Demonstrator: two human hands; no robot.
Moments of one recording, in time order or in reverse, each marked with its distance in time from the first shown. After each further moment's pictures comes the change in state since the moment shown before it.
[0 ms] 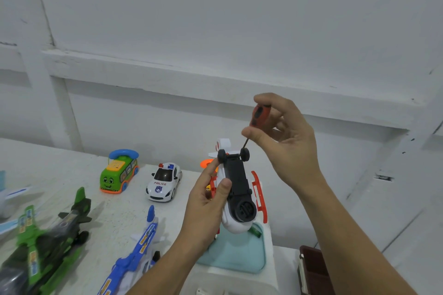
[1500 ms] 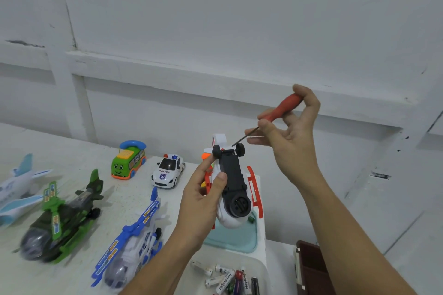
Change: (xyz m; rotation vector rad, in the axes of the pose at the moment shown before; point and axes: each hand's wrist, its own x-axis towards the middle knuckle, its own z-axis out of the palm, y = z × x) left_hand -0.041 0.003 0.007 0.020 0.095 -0.021; right_hand -0.025 -0.022 -0.026 0.205 0.036 0.223
